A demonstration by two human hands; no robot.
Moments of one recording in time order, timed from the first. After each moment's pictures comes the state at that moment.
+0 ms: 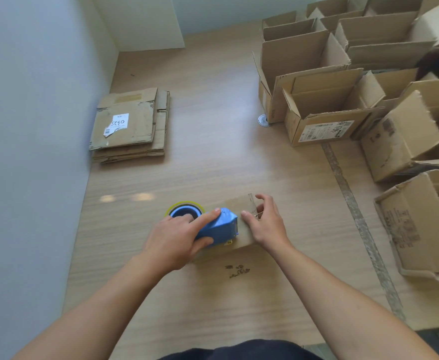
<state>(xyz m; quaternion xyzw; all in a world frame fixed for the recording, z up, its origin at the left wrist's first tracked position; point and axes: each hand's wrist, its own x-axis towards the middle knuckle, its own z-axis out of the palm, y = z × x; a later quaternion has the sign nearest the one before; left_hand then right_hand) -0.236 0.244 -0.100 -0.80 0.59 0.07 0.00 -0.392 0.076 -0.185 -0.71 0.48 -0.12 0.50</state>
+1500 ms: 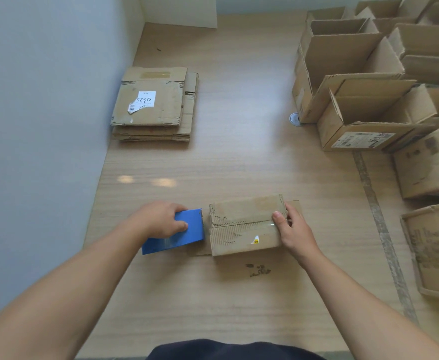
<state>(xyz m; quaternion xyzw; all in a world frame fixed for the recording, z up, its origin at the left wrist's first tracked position) -0.132 0.274 -0.112 -0.84 0.40 0.37 0.09 -0.395 0.078 -0.204 -0.72 0.49 -0.06 0.50</state>
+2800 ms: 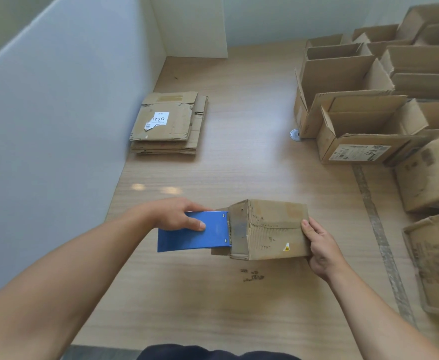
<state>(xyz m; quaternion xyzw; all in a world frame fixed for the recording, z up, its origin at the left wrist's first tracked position) -0.165 0.249 -0.057 -0.78 0.41 0.48 -0.01 -0.438 0.049 -0.183 -0.38 0.45 -0.18 0.79</state>
